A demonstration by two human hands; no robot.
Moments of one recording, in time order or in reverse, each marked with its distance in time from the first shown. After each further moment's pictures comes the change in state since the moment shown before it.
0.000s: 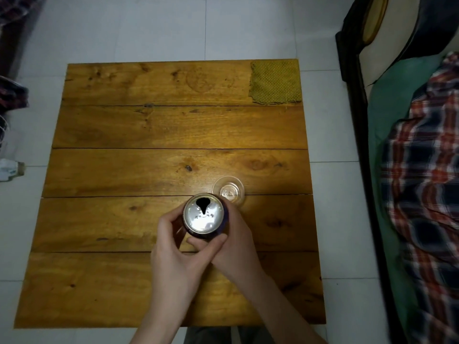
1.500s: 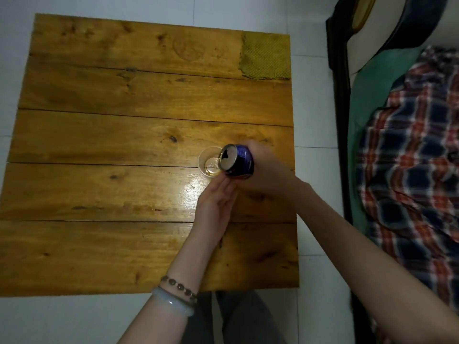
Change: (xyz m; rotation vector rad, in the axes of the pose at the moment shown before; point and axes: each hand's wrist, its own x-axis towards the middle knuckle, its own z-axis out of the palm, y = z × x) left_hand 0.013 -0.041 0.098 -1.031 -0.227 -0.656; right_hand 0.076 0.034 -0.101 -0.678 -0.219 -0.232
